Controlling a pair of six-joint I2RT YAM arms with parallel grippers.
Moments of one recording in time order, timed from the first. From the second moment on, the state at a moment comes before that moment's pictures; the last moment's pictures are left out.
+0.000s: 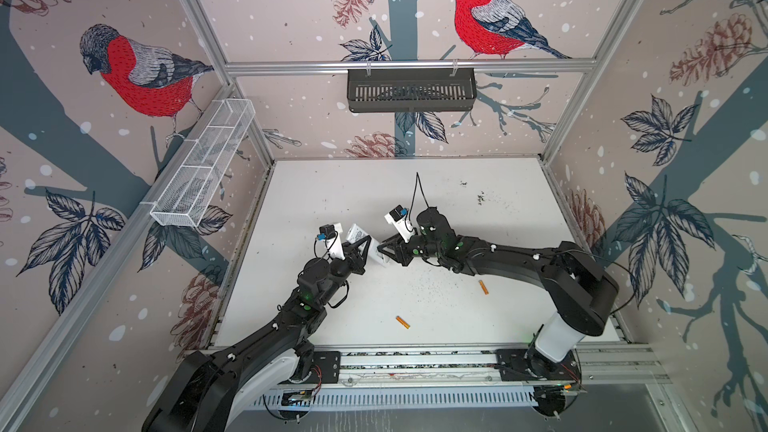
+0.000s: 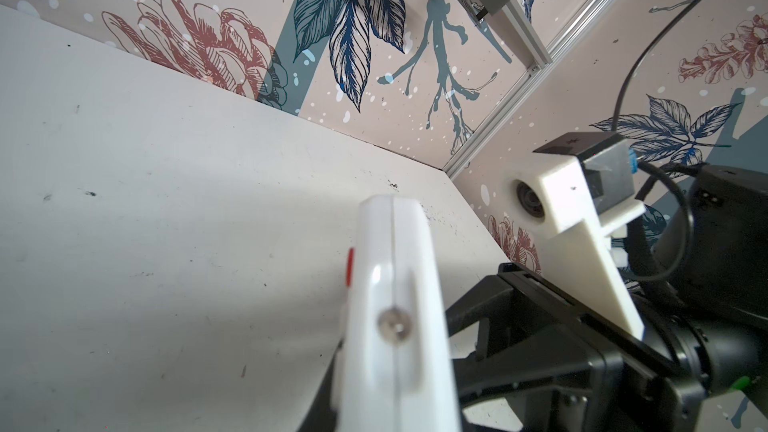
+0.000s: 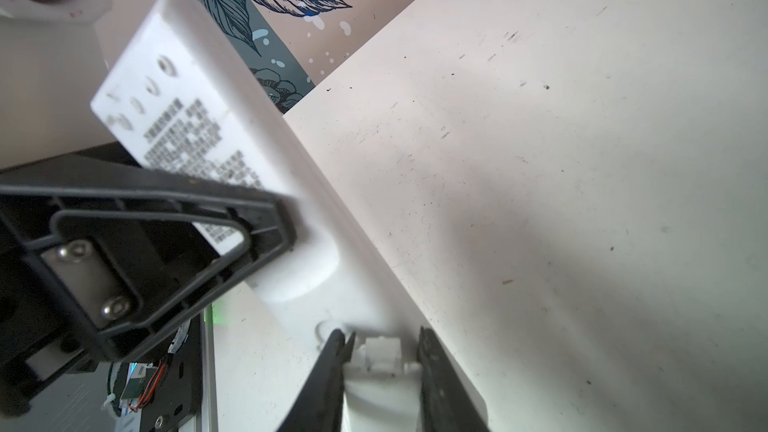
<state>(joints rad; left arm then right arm) -0.51 0.91 0.15 0.69 0.07 -0.60 0.88 1.68 0.96 0.24 -0.43 0.26</state>
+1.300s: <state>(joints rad) -0.49 0.83 0.22 0.51 0.10 -0.53 0.49 1.80 1.00 -0.23 -0.01 0.26</state>
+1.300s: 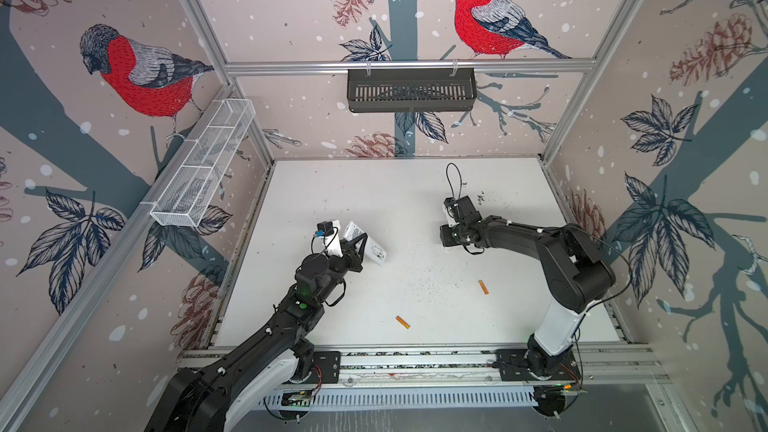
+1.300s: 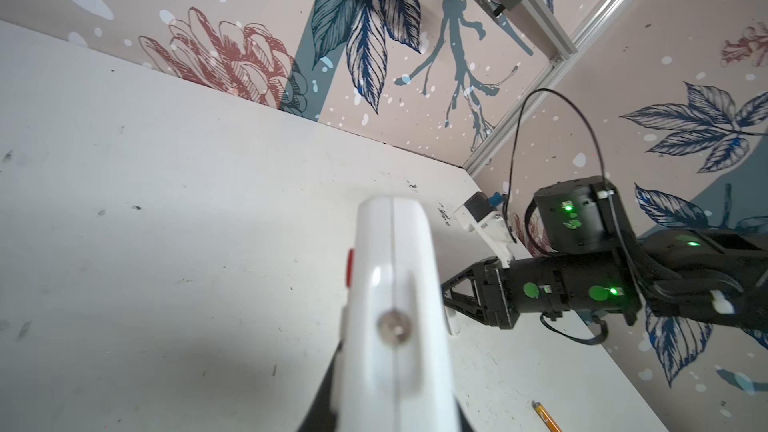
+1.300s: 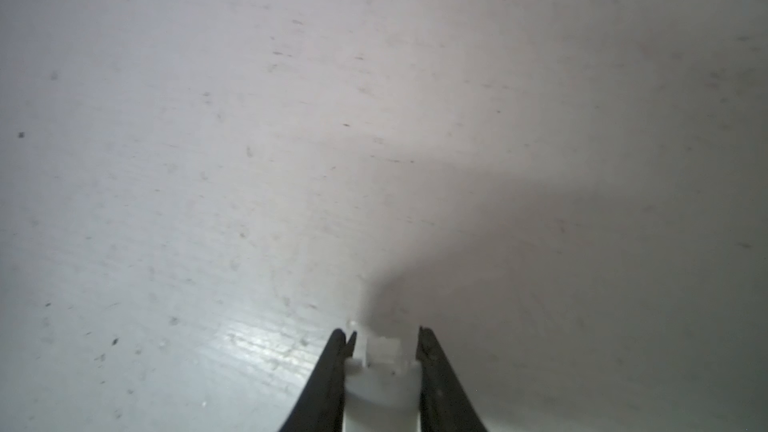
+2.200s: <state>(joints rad) -0.48 0.87 0.27 0.48 0.33 -0.52 0.44 1.62 0.90 -0.34 0.05 0.22</state>
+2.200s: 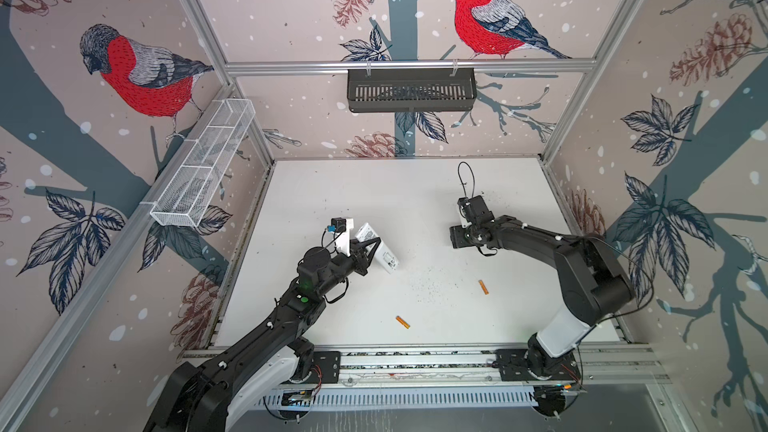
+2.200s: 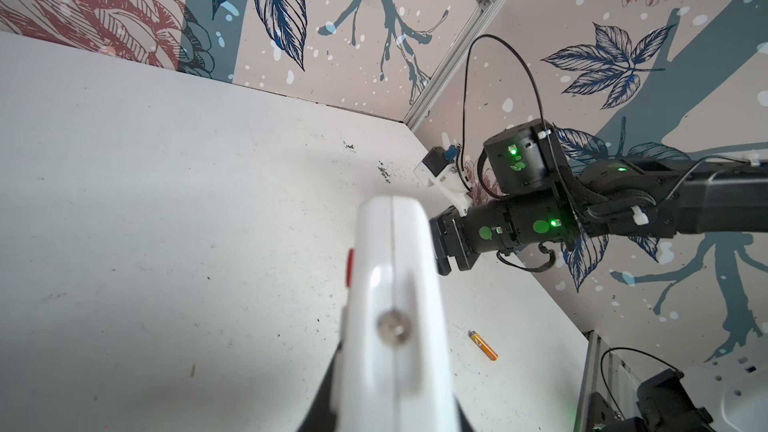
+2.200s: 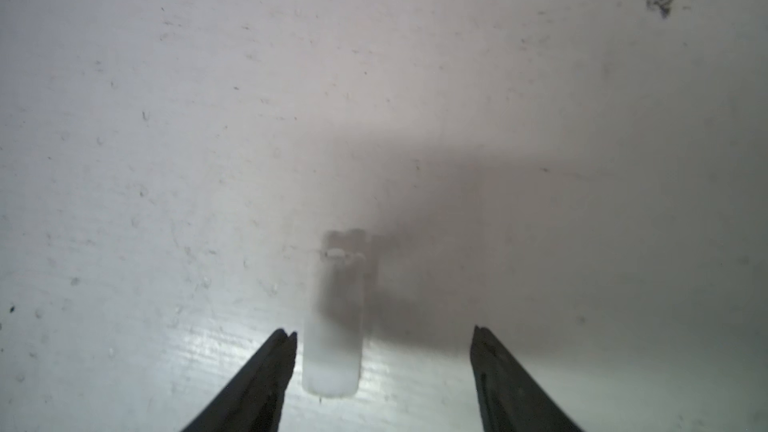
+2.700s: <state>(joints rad) -0.48 0.90 0.28 0.49 0.37 -0.53 0.54 1.27 0.62 -0.42 0.03 0.42</state>
